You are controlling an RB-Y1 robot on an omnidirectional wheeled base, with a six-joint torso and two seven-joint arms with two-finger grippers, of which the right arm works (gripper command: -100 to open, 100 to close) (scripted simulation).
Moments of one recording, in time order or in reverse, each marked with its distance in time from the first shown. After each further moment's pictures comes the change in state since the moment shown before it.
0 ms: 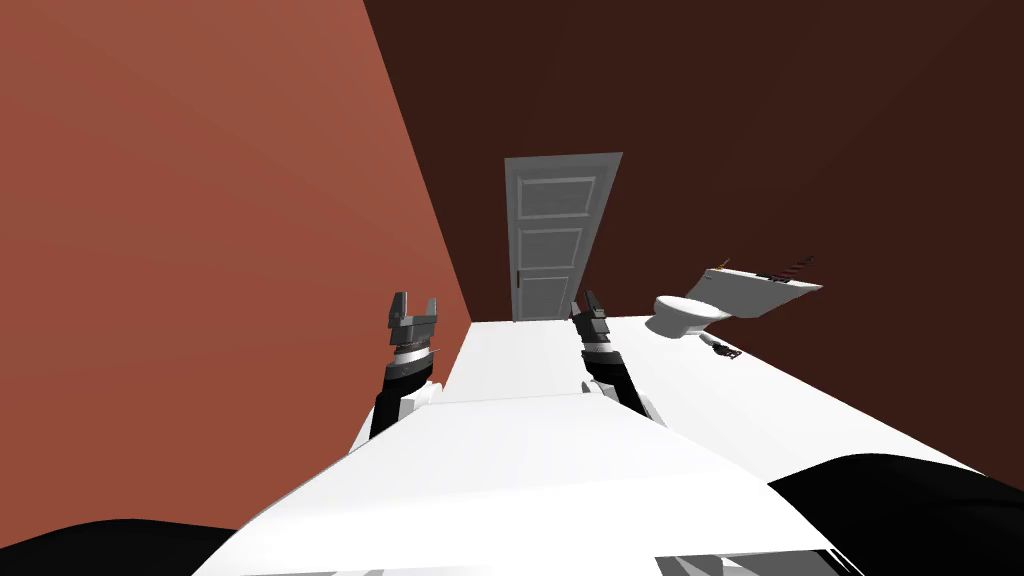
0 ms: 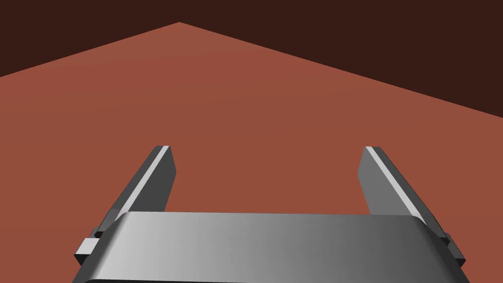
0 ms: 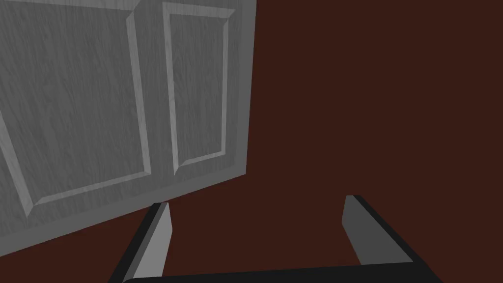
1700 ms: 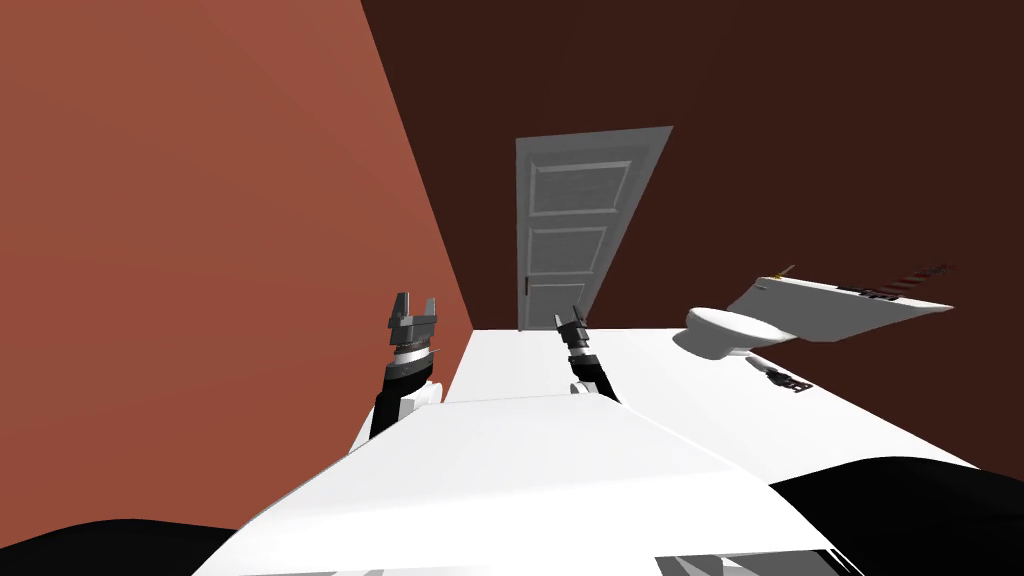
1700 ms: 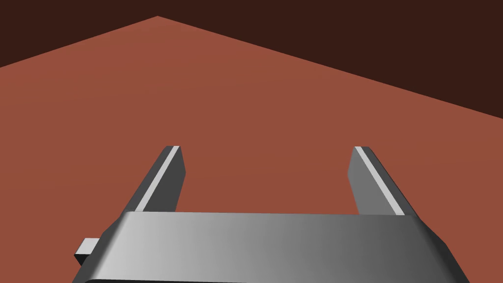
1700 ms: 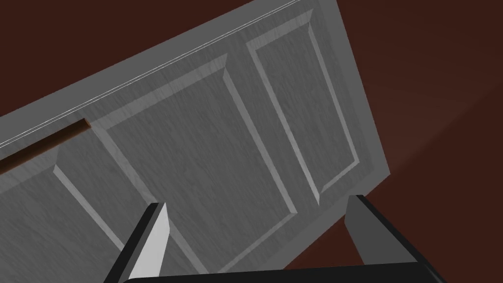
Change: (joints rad) arm -0.109 -0.082 0.060 0.334 -0.173 -0.107 -0.311
